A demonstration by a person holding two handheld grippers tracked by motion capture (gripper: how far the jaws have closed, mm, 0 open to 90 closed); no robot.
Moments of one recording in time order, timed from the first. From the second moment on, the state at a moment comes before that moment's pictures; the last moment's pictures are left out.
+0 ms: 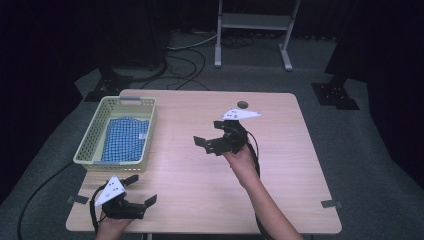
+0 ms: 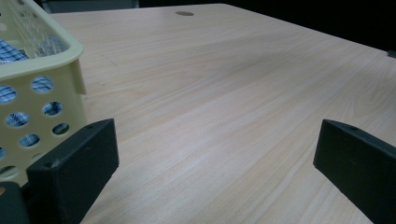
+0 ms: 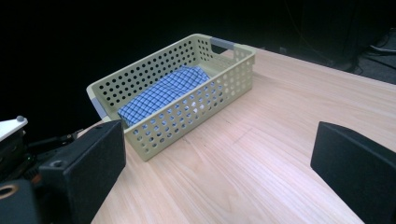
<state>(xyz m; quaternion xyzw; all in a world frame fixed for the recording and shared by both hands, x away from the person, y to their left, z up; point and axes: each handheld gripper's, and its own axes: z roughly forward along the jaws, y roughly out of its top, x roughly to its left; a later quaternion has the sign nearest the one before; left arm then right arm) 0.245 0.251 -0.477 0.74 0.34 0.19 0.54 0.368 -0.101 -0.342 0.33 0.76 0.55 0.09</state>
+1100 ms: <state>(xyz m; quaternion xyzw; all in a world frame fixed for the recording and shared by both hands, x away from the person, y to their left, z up) 0.245 0.251 -0.477 0.74 0.35 0.19 0.54 0.304 -0.206 -0.354 0.36 0.72 0.57 0.17</state>
